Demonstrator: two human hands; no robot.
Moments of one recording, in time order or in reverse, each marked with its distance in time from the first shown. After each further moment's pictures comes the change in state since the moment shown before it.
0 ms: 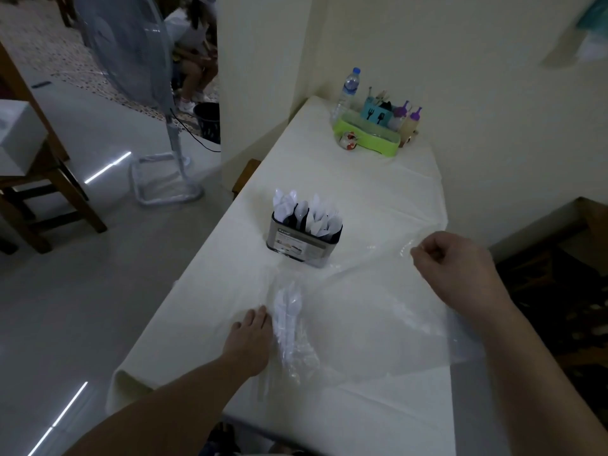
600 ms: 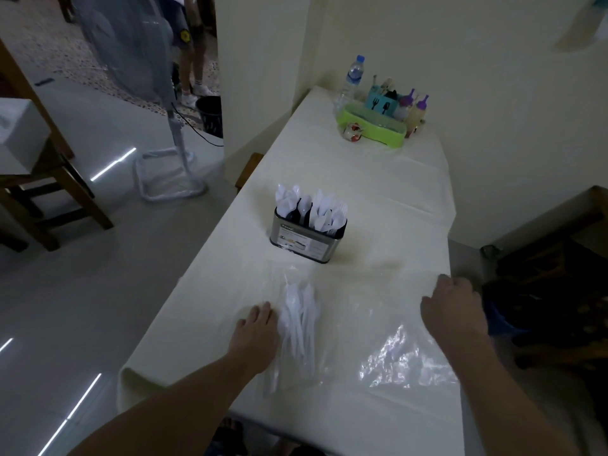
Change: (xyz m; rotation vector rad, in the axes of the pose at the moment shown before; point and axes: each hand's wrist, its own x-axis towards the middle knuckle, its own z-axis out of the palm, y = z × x) left_hand 0.002 0.003 0.000 -0.033 0.007 -0.031; right_hand -0.011 0.079 0.077 -0.628 -0.152 0.167
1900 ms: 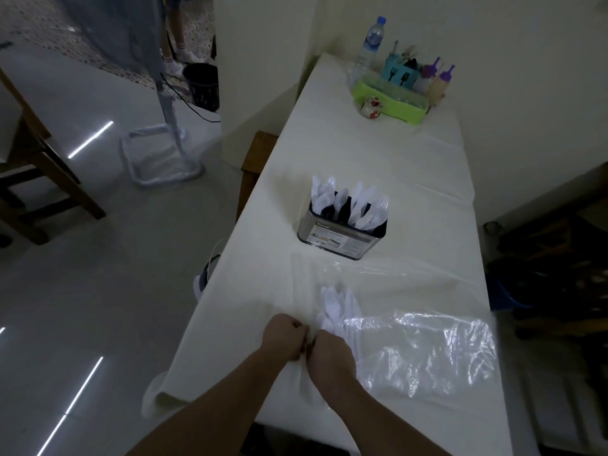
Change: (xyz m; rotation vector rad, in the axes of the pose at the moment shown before) left_hand 0.029 -0.045 -0.016 -1.096 -0.178 -0.349; right_hand -0.086 -0.243 0.118 0.417 -0.447 -0.040
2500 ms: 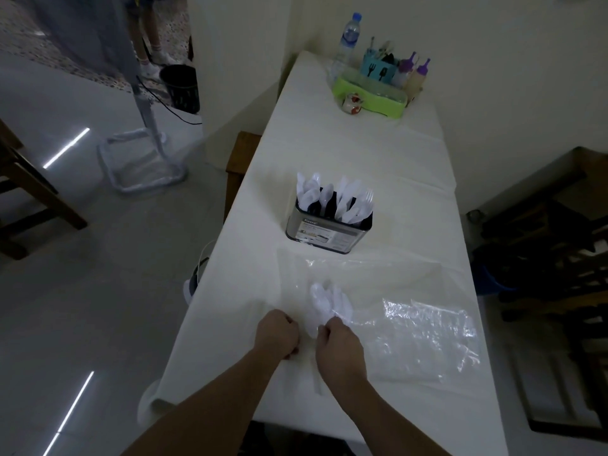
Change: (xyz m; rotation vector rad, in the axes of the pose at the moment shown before) left_hand -0.003 0.006 -0.002 0.124 0.006 -0.015; right_hand -0.009 0.016 -0.010 0.190 0.233 0.002
